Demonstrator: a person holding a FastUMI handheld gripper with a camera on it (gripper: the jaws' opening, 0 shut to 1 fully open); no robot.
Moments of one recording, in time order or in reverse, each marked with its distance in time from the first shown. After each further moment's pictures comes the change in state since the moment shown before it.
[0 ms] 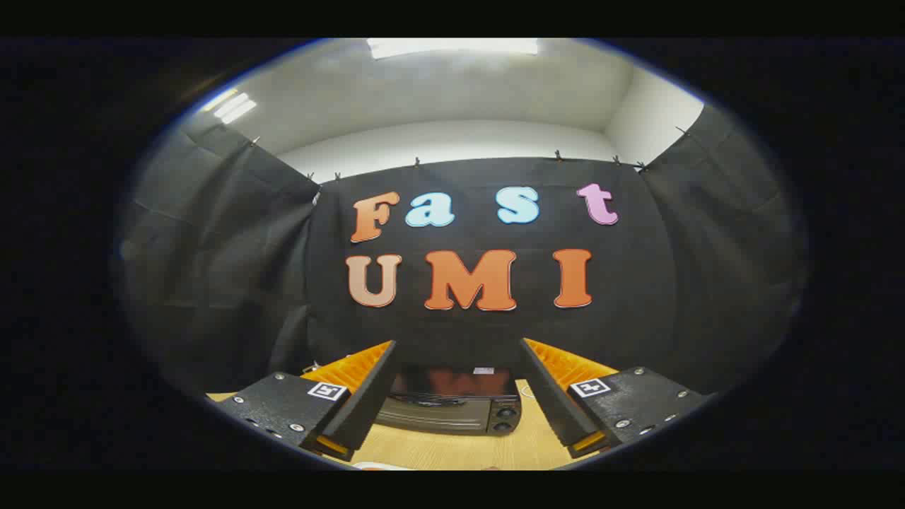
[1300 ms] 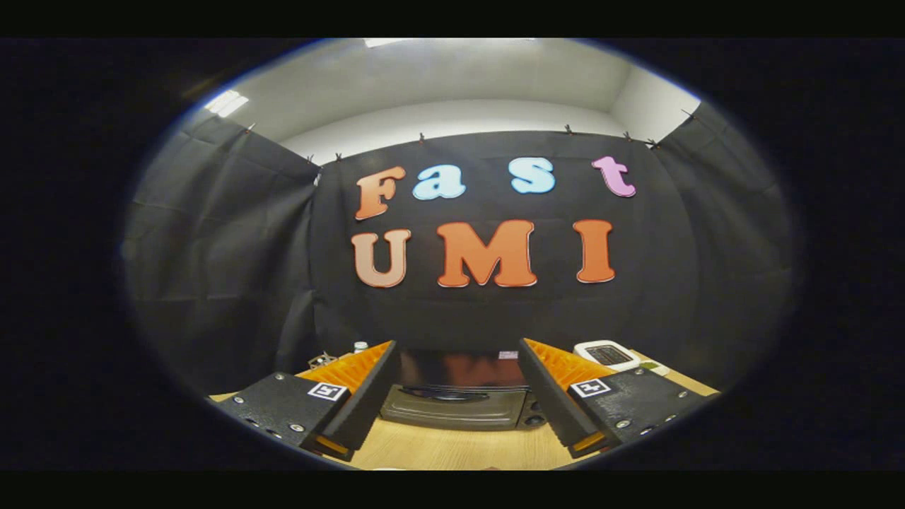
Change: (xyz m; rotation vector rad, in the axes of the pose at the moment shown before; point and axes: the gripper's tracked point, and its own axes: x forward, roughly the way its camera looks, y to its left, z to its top) arm 0.064 0.036 -0.074 0.026 0.140 0.033
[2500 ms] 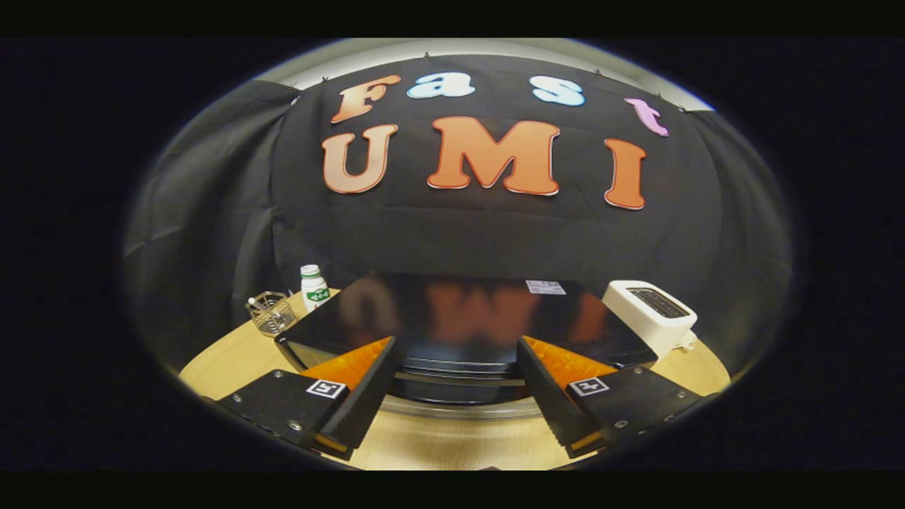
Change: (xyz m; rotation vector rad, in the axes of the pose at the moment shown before) arm 0.129 0.020 -0.154 -0.045 0.382 -0.084
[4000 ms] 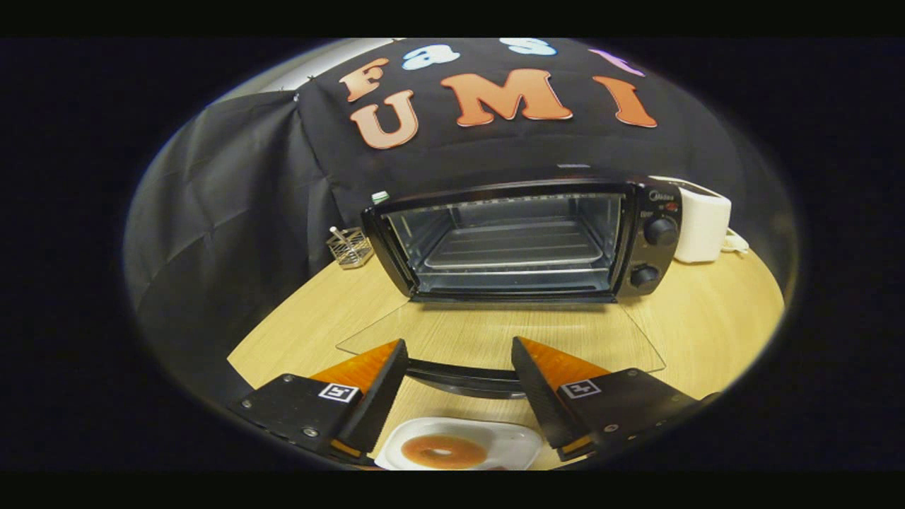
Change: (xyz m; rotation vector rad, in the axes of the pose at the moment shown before) arm -0.106 0.040 -0.158 0.124 0.287 0.274
